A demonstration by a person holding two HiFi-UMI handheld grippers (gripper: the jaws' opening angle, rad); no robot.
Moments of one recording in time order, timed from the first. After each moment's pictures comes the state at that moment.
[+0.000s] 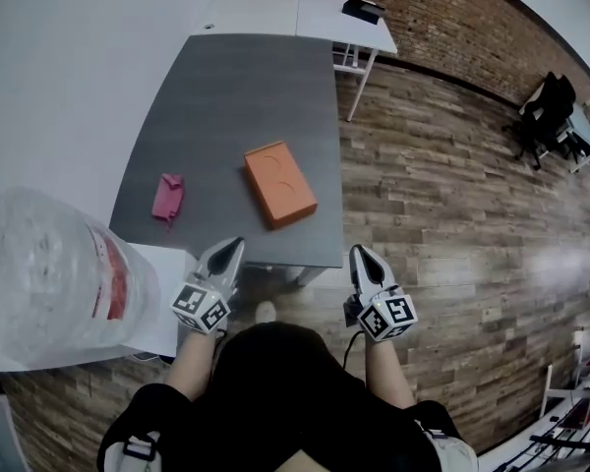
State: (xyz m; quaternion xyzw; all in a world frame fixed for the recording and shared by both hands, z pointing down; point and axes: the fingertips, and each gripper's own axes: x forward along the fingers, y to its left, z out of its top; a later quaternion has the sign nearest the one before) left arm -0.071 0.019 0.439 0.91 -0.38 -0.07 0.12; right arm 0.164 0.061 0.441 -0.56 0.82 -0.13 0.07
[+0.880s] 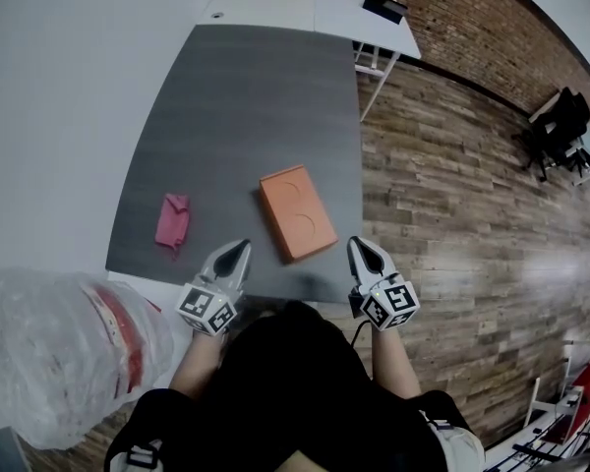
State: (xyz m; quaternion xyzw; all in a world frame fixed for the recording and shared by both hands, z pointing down) left arm -0.094 -0.083 0.461 0.90 -0.39 -0.07 0.15; right arm 0.122 -0.071 0.455 -0.51 0.85 -0.13 -0.01
